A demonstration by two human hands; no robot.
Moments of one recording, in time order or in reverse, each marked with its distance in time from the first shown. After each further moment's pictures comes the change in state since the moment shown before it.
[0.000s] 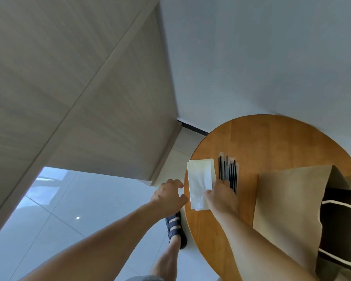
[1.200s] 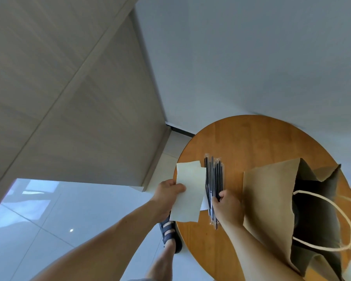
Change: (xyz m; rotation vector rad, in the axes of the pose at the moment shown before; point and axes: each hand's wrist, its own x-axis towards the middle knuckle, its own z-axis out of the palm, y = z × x) left_hand -0.005 0.041 0.002 -0.922 -0.101 -0.290; right_hand -0.015 0.057 -0.001 0.425 0.005 0.148
